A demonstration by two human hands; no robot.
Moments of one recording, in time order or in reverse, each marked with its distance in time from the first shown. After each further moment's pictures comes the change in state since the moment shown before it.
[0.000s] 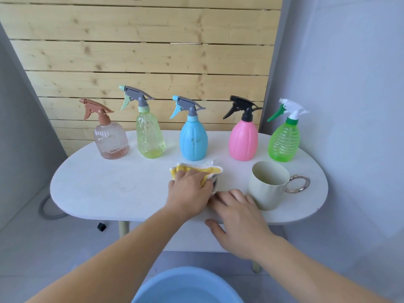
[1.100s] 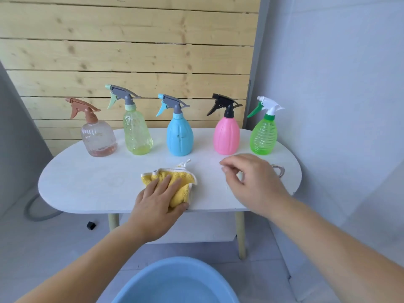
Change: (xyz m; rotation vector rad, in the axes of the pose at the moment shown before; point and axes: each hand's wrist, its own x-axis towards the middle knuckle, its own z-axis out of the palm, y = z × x) left_hand -0.060 -0.046 -0.011 0.236 -0.154 0.084; right_hand -0.014 0.032 -0.087 0.366 0.425 0.046
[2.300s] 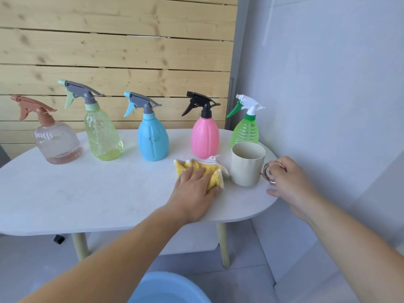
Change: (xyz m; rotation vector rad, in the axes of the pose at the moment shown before) left_hand 0.093 0.118 0.024 -0.114 -0.042 0.199; right_hand -0.006 0.120 -0.038 0.461 0.143 0.923
